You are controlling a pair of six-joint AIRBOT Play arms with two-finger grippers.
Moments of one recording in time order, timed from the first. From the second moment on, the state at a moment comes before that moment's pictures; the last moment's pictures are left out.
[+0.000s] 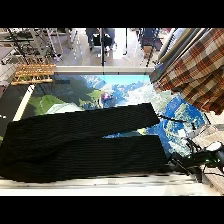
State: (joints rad) left arm 1.27 -1.15 0.86 1.05 -1.06 -1.28; right arm -0.60 -1.12 0.59 -1.14 1.37 1.33
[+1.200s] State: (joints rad) left arm 1.27 -1.22 0.62 0.92 -0.86 -1.24; right arm -0.48 -1.05 0.69 -1.03 1.26 1.25
